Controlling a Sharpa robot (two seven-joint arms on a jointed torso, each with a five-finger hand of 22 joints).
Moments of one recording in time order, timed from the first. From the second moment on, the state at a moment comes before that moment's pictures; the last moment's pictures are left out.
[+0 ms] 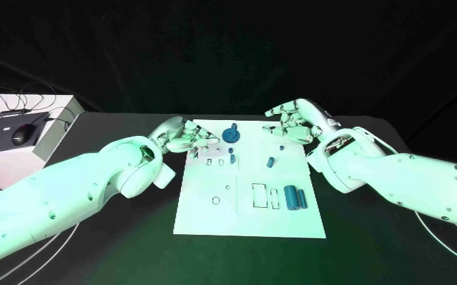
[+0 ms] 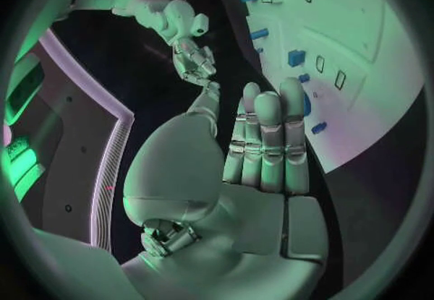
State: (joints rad) left arm 1.03 -0.82 0.19 1.49 -0.76 -0.21 0.05; left_hand 1.26 -0.08 0.01 0.15 0.05 1.13 0.10 0.14 0.08 1.26 0.01 0.50 0.35 1.32 -0.05 0.97 0.72 0.11 1.13 -0.06 0.99 0.46; right arm 1.22 -0.85 -0.09 1.54 -1.14 -0.72 0.08; right_hand 1.26 -0.07 0.03 0.03 0.35 1.04 0.13 0.08 0.07 1.11 0.03 0.99 1.06 1.43 -0.06 1.05 0.64 0.06 1.47 -0.08 1.40 1.31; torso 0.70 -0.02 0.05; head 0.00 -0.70
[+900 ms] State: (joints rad) left arm 1.26 -0.52 0.06 1.23 -0.99 0.11 -0.53; left_hand 1.07 -0.17 0.28 0.29 0.05 1.01 0.05 0.45 0.53 1.13 -0.03 0.89 0.70 1.40 -0.08 1.20 1.07 0.14 1.21 -0.06 1.29 0.87; right arm 1.24 -0.85 -0.09 1.48 -0.88 -0.70 0.17; right_hand 1.23 -0.02 -0.03 0.01 0.42 1.08 0.09 0.12 0.36 1.11 0.00 0.99 1.09 1.42 -0.07 1.03 0.66 0.06 1.47 -0.09 1.40 1.31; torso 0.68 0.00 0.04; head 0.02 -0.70
